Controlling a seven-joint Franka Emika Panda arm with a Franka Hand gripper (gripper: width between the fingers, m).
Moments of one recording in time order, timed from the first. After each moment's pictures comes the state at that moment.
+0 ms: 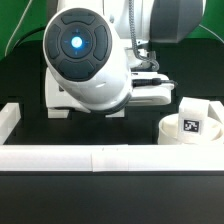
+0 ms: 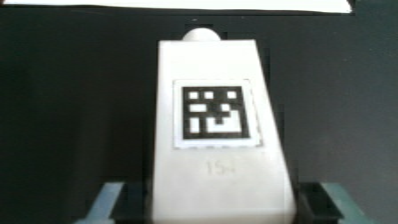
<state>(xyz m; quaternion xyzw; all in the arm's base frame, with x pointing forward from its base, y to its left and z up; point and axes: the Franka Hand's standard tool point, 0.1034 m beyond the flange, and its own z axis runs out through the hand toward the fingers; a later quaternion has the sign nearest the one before) 0.505 -0.030 0.014 -0.89 0.03 0.44 0.06</state>
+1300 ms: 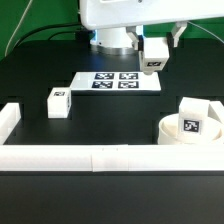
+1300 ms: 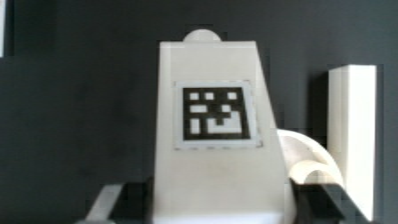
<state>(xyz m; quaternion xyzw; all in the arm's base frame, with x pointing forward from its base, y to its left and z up) 0.583 0.029 0.138 -0.99 -0.01 0.10 0.03</state>
